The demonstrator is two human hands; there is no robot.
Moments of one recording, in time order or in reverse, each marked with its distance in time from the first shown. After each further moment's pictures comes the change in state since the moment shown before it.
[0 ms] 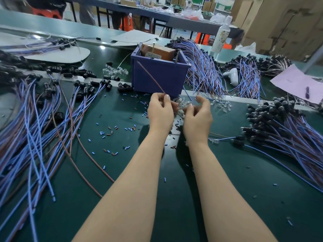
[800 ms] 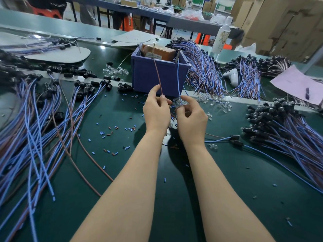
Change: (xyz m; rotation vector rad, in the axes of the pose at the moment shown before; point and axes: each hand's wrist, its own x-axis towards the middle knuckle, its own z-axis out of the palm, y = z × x) left_hand 0.005 0.003 -0.007 0.157 0.059 0.125; right_hand -0.009 -0.009 0.001 -0.062 -0.098 -0.124
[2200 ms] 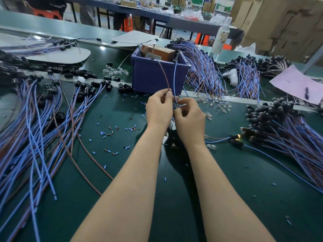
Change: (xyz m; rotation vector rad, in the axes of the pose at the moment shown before) left_hand -0.001 0.011 0.000 -0.051 -0.112 -0.079; right_hand -0.001 -0.007 -0.004 -0.054 -0.082 0.003
